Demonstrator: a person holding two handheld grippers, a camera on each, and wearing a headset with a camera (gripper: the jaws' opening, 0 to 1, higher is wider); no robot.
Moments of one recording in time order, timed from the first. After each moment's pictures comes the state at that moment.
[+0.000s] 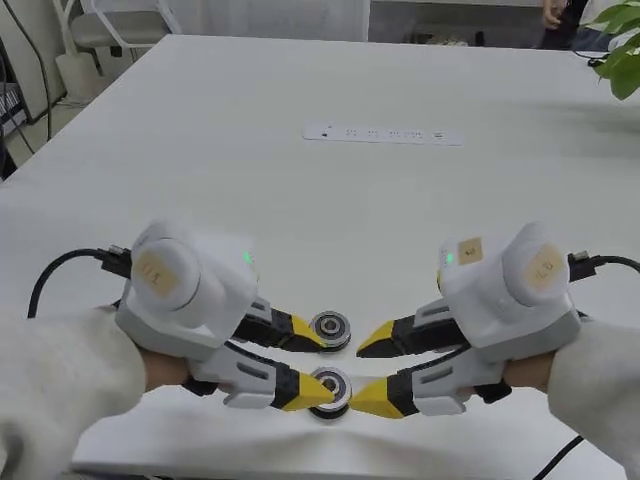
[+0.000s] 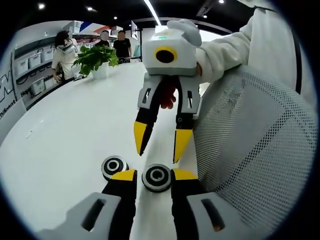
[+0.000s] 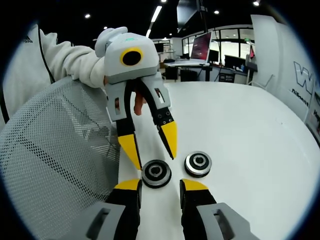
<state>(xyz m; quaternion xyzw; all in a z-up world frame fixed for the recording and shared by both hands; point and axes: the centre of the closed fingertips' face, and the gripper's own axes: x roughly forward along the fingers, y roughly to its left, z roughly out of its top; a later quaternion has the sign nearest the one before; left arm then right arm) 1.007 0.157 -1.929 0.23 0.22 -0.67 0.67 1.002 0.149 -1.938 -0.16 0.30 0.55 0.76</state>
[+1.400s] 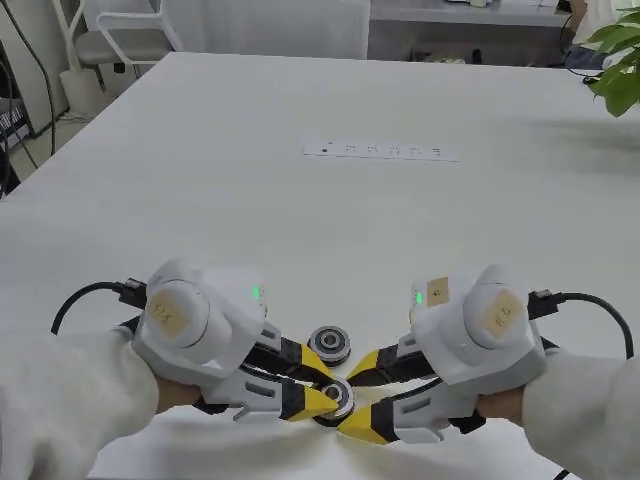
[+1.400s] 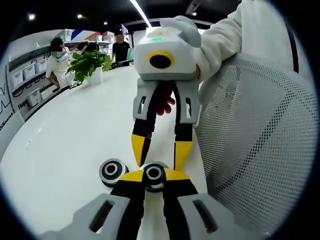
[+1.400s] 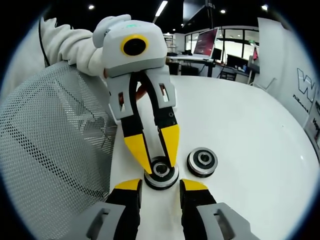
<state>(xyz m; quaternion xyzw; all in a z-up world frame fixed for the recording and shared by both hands) 1.010 0.150 -1.939 0.25 0.18 -0.68 0.66 1.005 0.154 -1.959 -0.21 0.30 0.54 0.76</state>
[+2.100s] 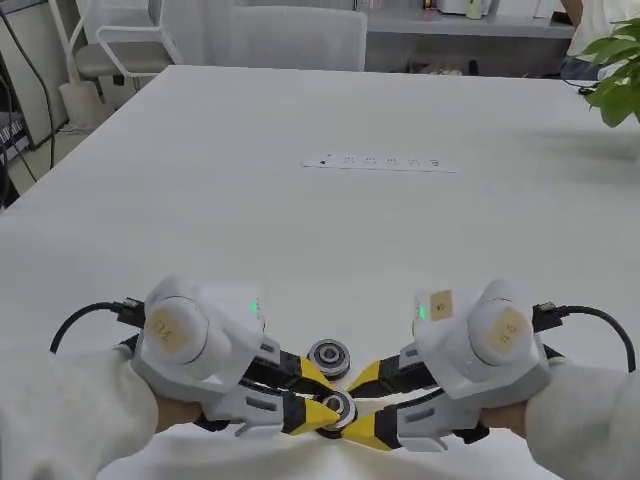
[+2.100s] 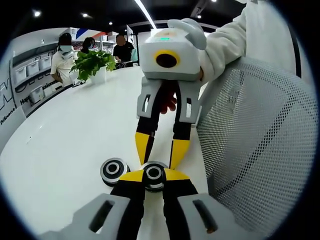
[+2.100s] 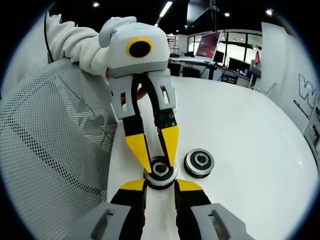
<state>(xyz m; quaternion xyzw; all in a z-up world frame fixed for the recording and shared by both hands) 1.012 0.149 -1.940 0.23 0.19 -0.68 0.67 1.006 0.151 -1.957 -0.22 0.29 0.55 0.75</state>
